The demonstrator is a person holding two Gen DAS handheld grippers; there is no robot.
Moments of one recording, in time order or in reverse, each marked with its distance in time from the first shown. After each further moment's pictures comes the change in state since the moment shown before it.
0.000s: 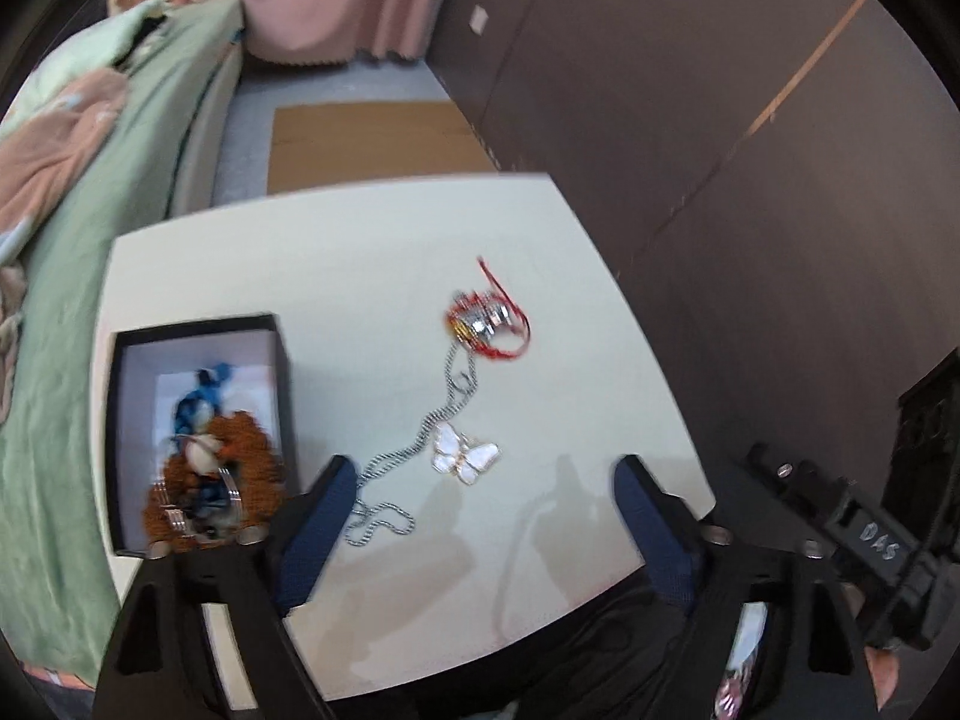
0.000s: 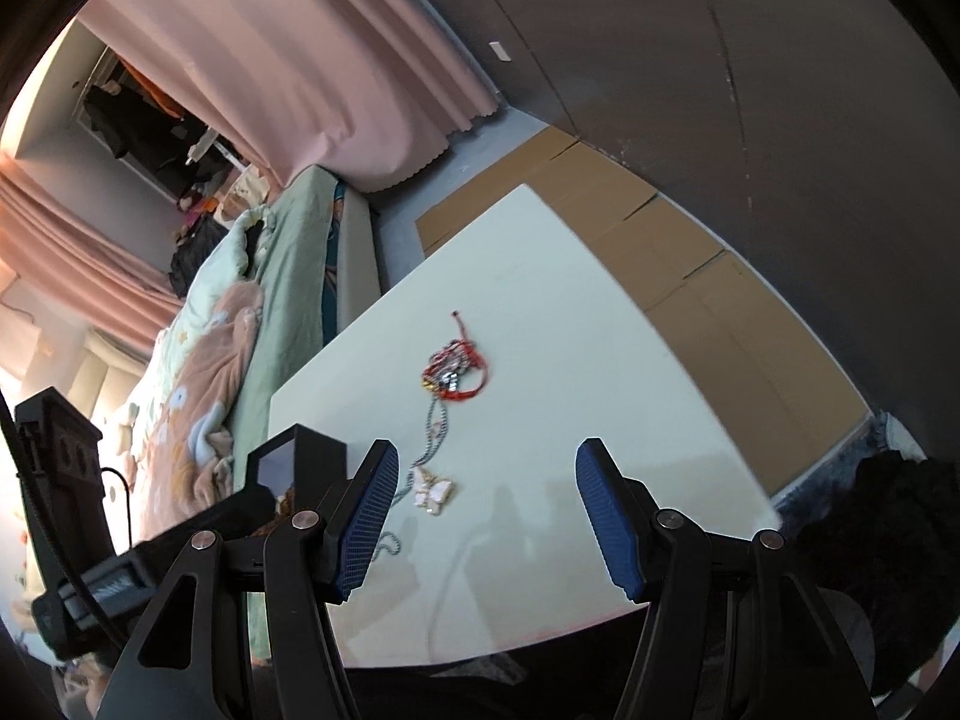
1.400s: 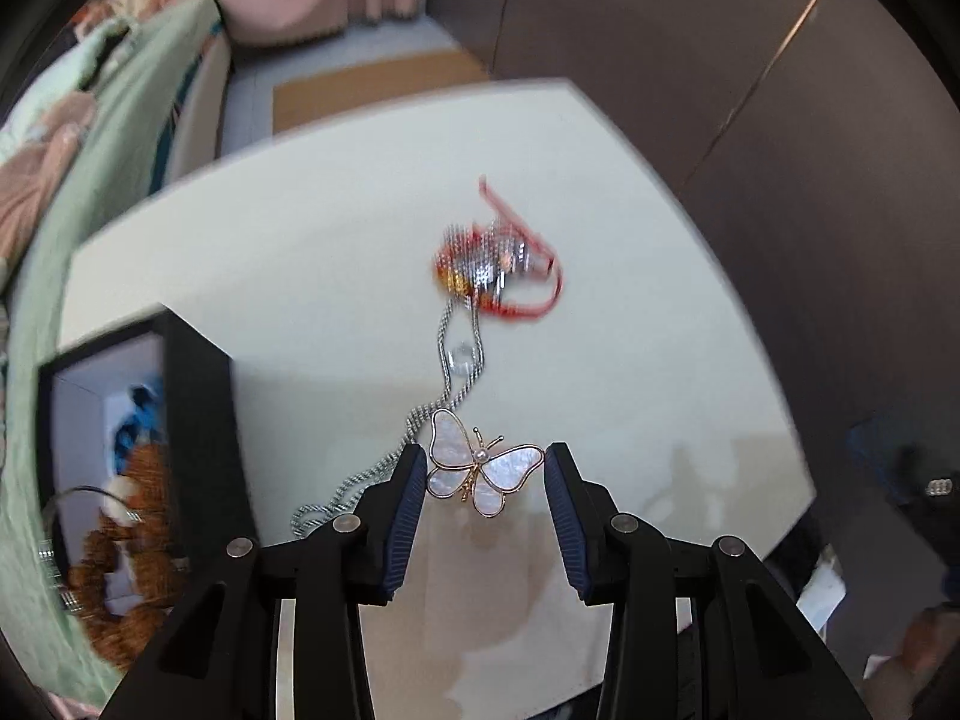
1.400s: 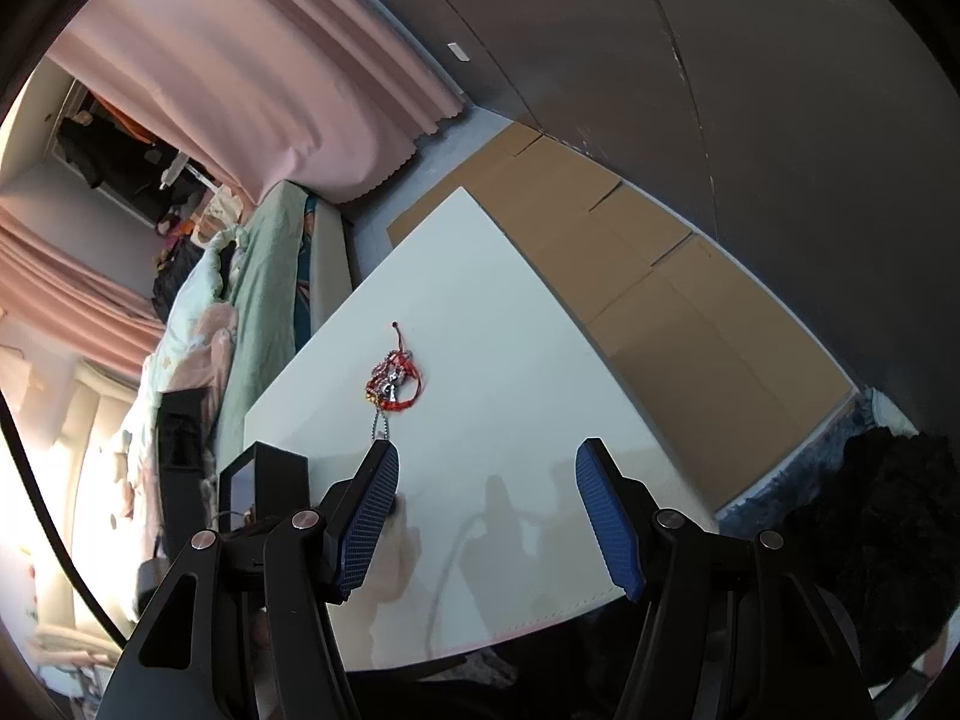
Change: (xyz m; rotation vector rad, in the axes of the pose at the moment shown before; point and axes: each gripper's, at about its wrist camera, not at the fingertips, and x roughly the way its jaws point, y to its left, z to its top) left arm 0.061 -0.015 0.001 0.079 0.067 0.144; right arm 0.004 -0.040 0.003 0.067 0.007 -0.019
